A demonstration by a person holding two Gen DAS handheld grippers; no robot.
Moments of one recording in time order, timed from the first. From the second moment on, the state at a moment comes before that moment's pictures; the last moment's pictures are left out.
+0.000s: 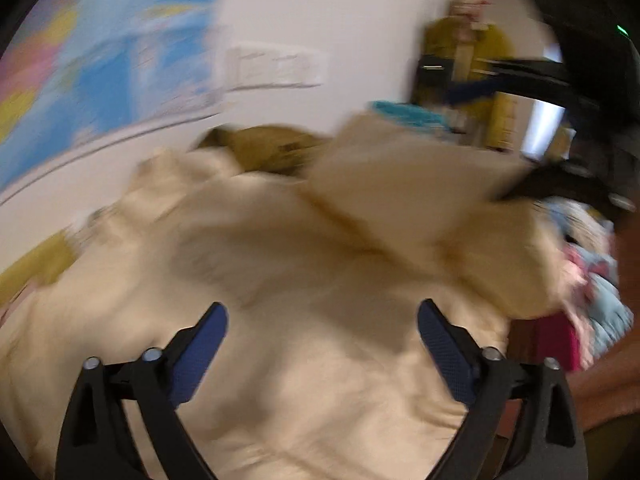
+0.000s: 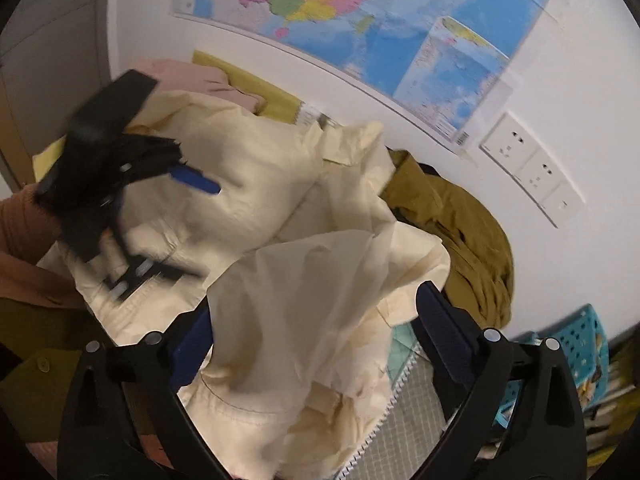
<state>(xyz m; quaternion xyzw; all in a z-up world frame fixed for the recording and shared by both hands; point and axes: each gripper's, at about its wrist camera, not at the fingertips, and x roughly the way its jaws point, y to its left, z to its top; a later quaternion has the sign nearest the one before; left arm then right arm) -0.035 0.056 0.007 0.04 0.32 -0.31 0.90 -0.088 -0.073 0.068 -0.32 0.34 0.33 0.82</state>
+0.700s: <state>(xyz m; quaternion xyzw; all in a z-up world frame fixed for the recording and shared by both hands) -0.019 0.132 -0.026 -0.08 0.42 -0.16 0.89 -0.016 -0.147 -0.016 -0.10 0.41 0.33 0.85</state>
